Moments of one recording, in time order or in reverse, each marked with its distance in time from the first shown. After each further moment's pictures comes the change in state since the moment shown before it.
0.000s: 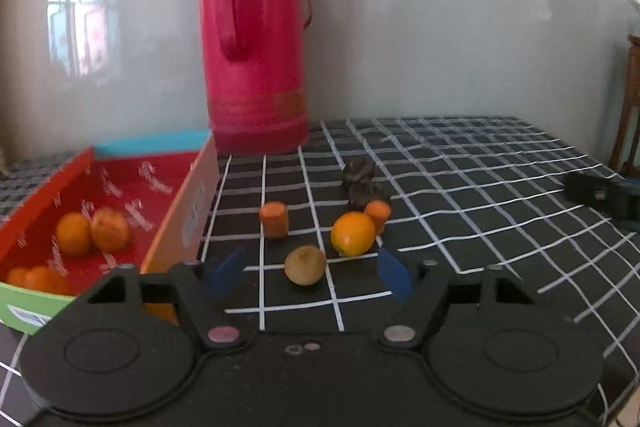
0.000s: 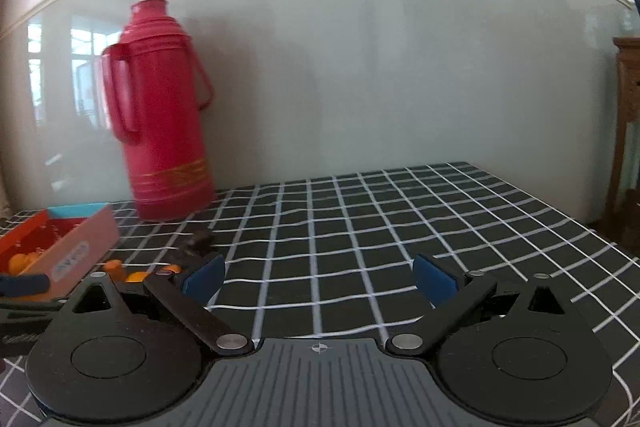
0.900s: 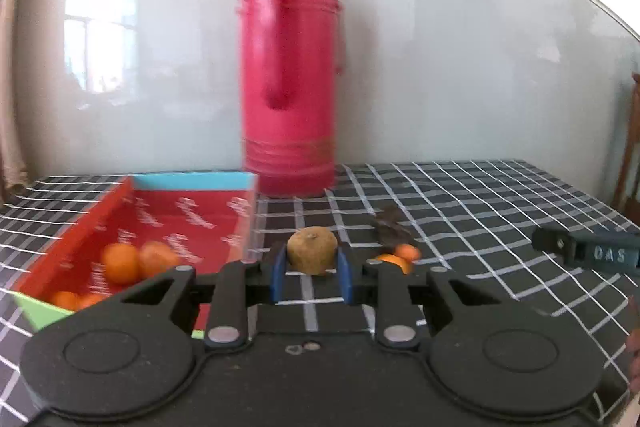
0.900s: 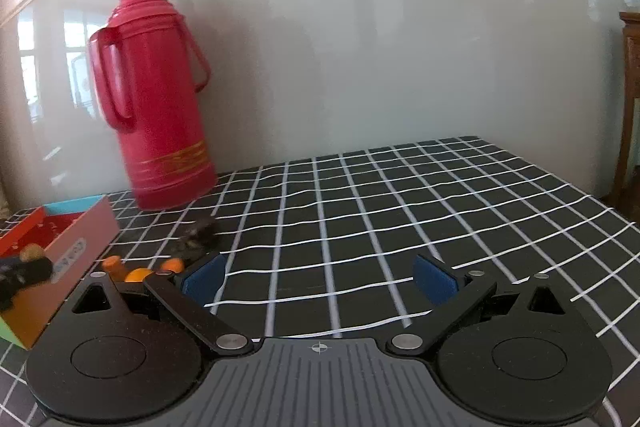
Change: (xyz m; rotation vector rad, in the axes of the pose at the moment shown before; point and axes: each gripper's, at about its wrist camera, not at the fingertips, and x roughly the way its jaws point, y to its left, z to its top) left arm -0.046 0.036 0.004 -0.040 -0.138 0.032; right arm 0.024 0.025 0.002 0.021 0.068 0.035
